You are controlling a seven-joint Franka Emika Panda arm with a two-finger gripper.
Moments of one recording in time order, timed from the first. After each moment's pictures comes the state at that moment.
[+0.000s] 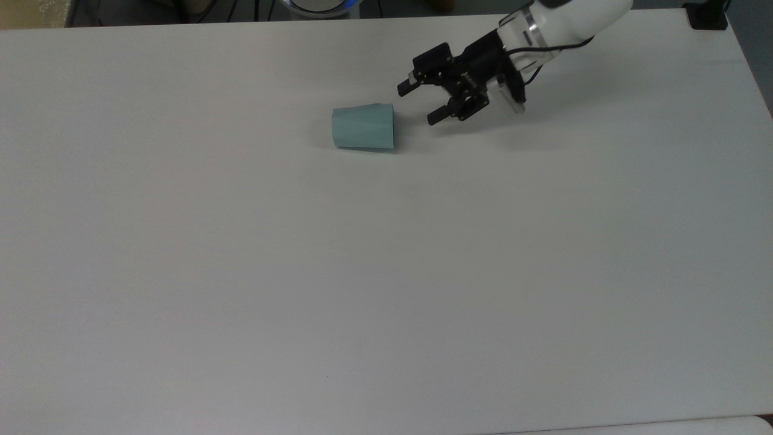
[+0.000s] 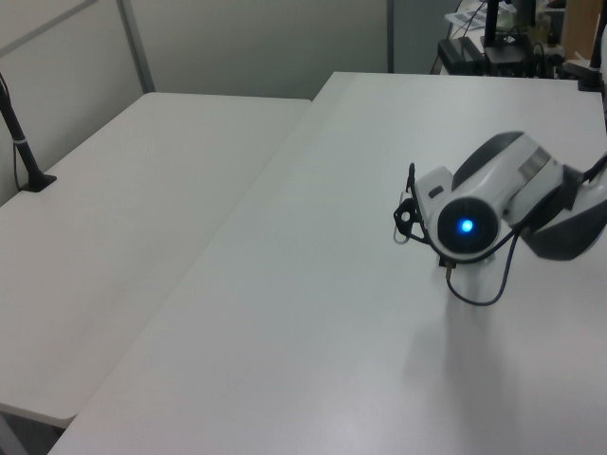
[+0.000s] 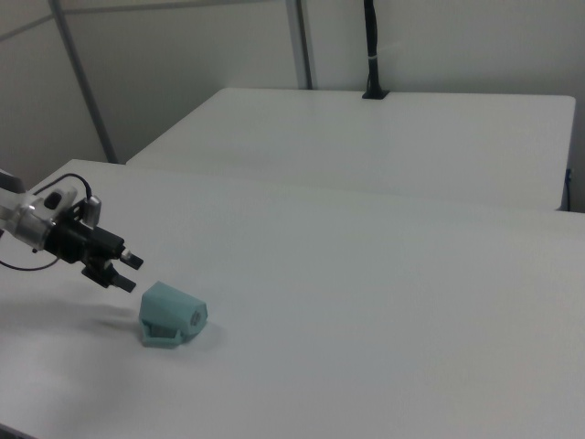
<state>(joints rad) 0.73 0.38 0.16 -1.83 -0.85 1.56 1.01</state>
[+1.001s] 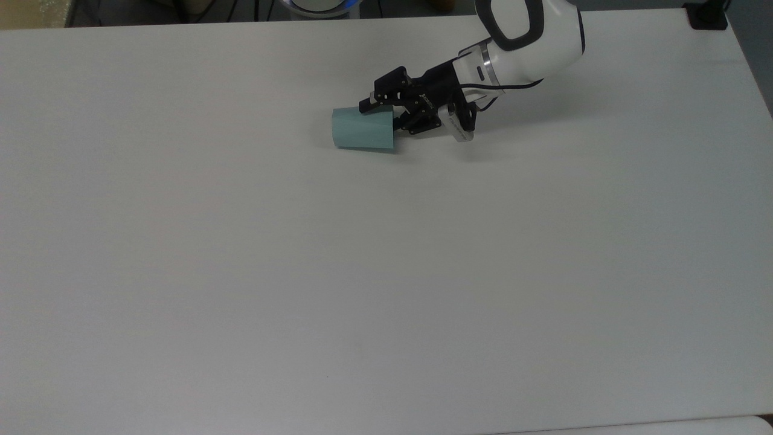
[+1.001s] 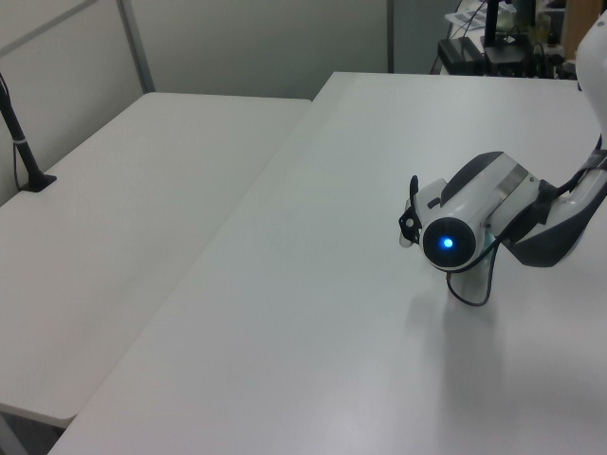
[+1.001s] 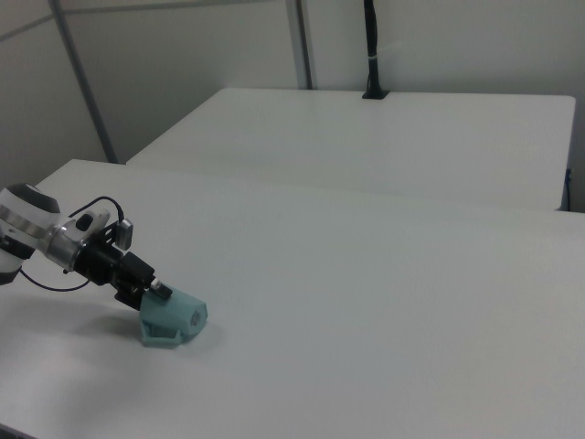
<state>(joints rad) 0.65 0.42 0.15 -1.91 -0.86 1.56 1.05</state>
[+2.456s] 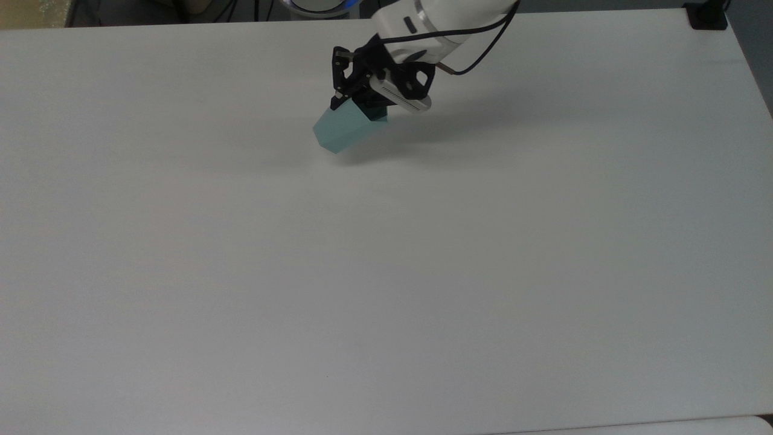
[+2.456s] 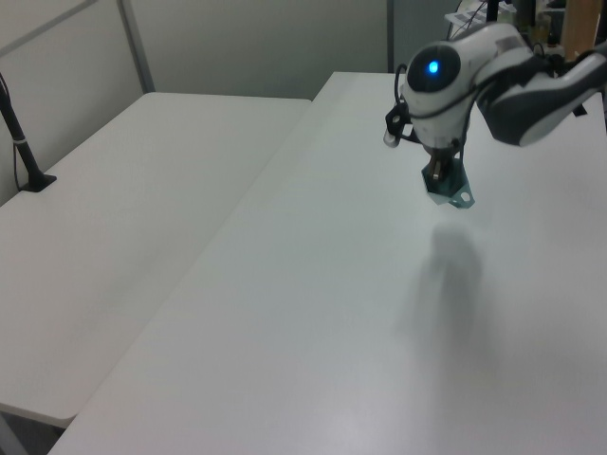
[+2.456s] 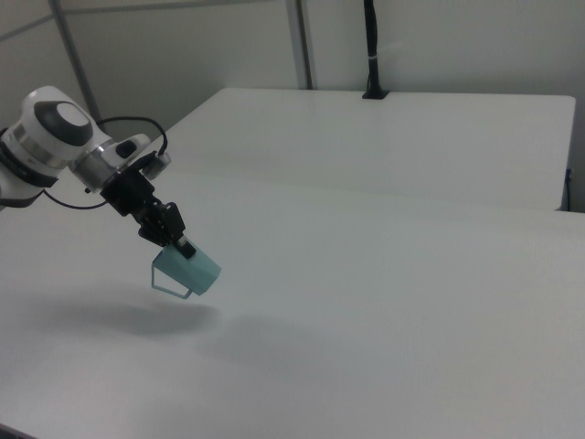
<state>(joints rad) 0.42 0.14 0.15 -1.90 -0.65 1.72 0.73</state>
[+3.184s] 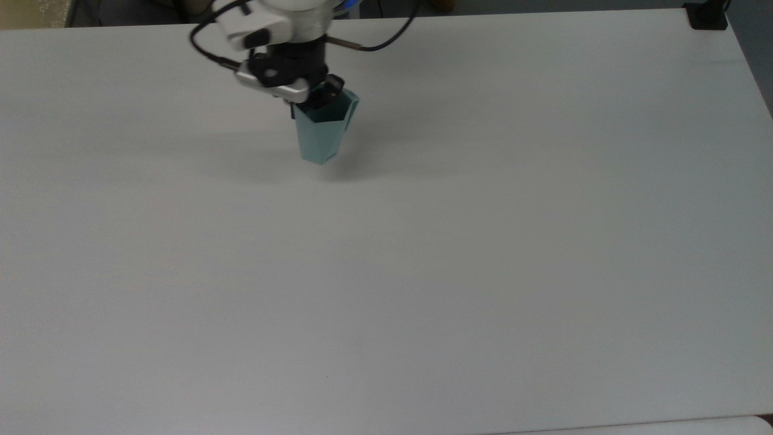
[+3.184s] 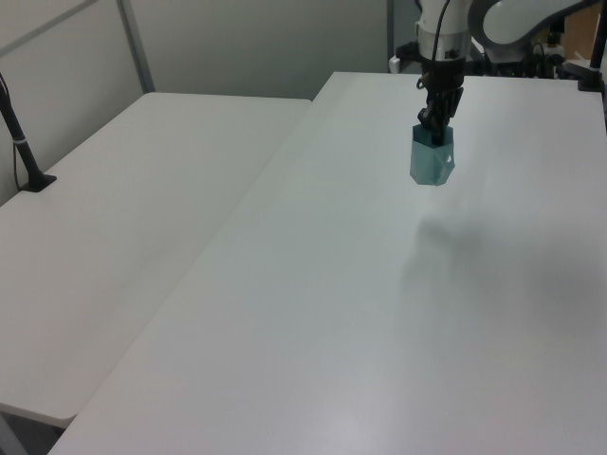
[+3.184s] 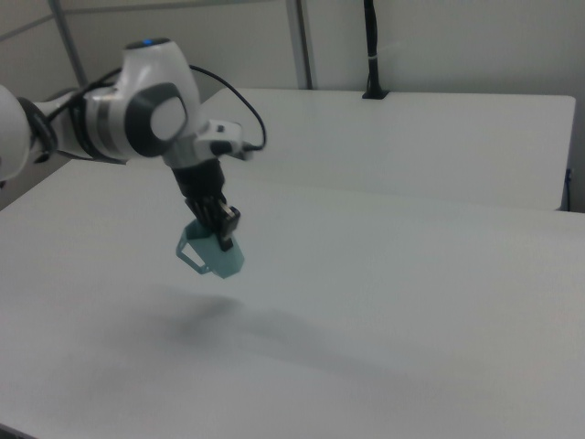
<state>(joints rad) 0.11 0.01 0.08 -1.96 -0.09 2.02 0.41</state>
